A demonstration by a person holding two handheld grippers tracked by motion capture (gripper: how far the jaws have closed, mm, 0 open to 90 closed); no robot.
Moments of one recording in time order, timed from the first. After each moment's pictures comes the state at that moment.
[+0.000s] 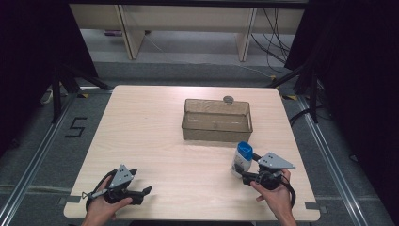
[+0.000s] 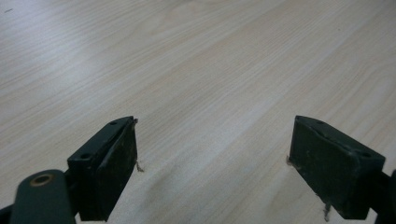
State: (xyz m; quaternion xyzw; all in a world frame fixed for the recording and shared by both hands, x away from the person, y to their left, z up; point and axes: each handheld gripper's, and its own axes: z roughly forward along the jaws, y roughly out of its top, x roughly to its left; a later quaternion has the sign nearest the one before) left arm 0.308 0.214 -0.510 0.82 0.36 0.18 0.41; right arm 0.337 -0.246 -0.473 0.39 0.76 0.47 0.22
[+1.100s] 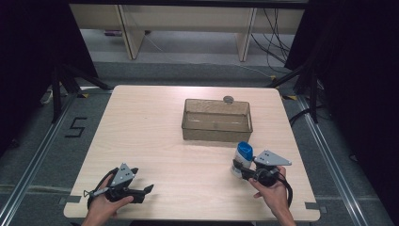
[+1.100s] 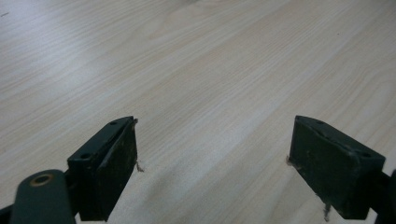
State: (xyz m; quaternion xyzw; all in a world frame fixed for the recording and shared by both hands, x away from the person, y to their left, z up) left arm 0.313 0.210 -0.509 0.82 0.36 0.19 0.41; right arm 0.347 -0.241 -0.476 0.37 0.77 0.48 0.21
